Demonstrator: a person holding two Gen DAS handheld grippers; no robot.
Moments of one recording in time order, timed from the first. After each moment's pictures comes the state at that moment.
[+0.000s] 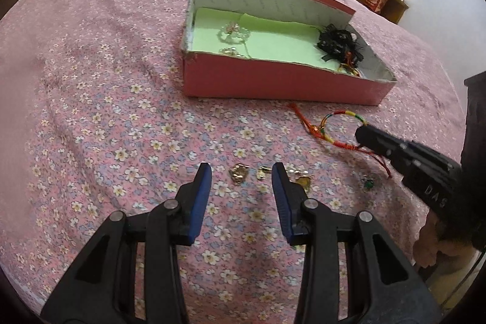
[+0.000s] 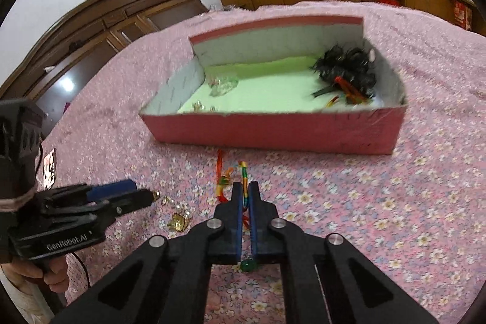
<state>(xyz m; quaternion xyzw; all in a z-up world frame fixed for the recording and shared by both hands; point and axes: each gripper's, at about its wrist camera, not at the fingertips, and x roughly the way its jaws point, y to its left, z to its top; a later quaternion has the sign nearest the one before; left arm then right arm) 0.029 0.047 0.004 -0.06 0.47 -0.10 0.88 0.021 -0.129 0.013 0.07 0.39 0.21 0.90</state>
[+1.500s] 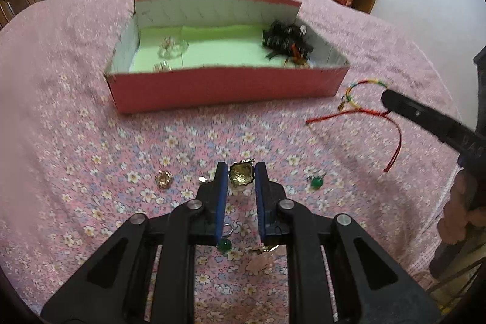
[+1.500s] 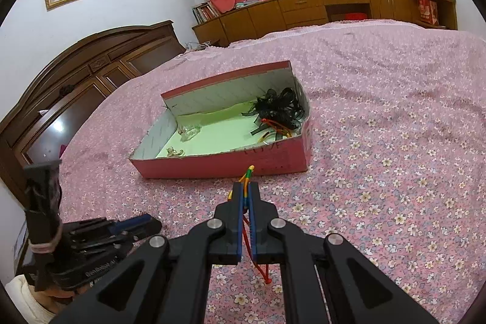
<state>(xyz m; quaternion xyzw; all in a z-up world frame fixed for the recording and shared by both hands) 0.011 -0.002 0.018 -0.02 0.43 -0.15 0.89 -0.010 -0.201 0.047 0.11 0.33 0.16 0.92</state>
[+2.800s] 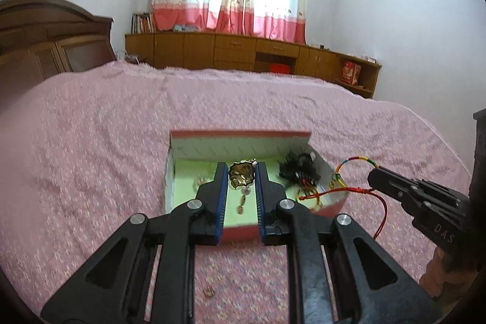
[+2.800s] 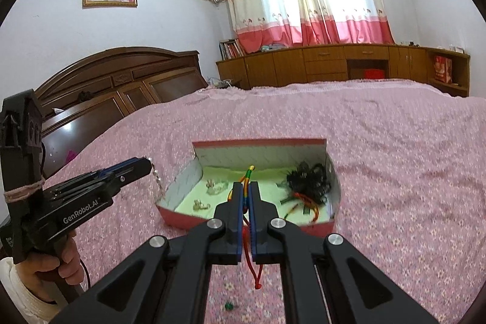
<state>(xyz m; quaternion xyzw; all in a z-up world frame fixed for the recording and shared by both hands) 0.029 0.021 0.110 -0.03 0.22 -0.11 0.97 -0.006 -0.160 0.108 0.06 0.22 0.18 0.96</state>
